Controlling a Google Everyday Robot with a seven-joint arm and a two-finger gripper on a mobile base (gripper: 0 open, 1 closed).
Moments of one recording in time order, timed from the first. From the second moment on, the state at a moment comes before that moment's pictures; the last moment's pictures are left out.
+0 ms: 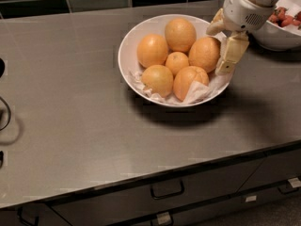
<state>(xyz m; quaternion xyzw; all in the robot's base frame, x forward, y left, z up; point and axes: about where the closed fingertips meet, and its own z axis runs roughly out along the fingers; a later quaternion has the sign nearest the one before) 0.584 -0.179 0.949 -0.70 0.69 -0.01 0.17</state>
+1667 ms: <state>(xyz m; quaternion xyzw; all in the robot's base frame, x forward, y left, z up) 0.610 -0.171 0.944 -0.72 0.68 0.00 0.17</state>
